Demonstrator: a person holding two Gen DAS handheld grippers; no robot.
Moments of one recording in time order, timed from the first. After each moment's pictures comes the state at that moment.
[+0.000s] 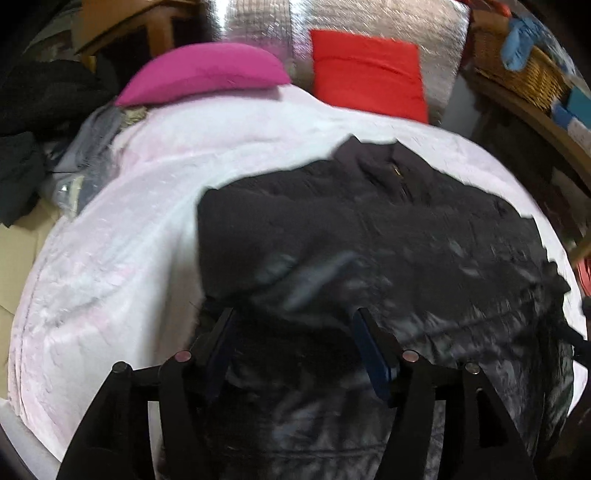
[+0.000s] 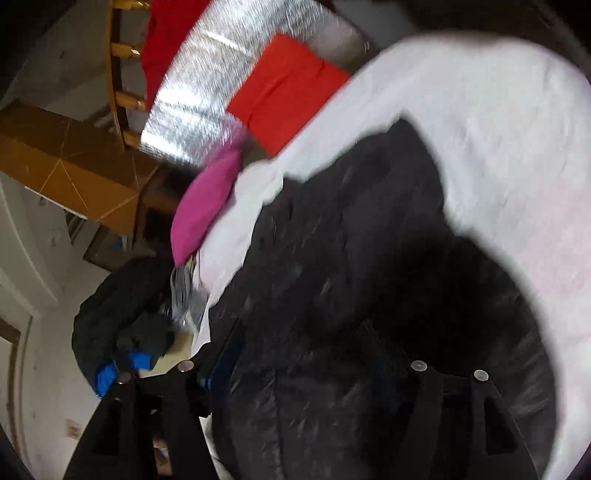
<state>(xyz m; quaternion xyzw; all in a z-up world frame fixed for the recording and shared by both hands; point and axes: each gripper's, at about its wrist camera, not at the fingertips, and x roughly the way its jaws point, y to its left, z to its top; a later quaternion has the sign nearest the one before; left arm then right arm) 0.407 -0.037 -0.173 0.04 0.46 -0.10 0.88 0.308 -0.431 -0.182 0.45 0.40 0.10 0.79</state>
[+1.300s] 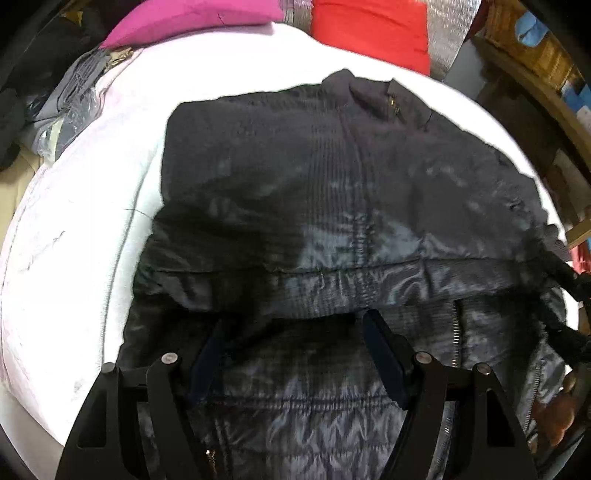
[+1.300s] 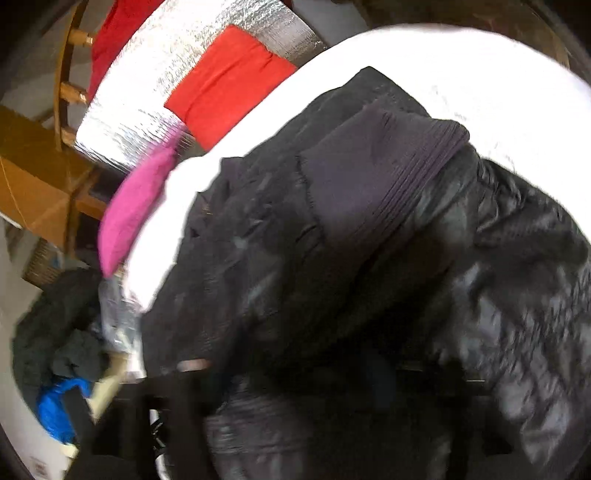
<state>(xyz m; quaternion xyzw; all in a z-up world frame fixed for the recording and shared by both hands) 0.364 -0.021 -0.196 0.01 0.55 -0.11 0.83 0.328 -0.388 -0.205 0.43 0.40 -0.03 0.81</state>
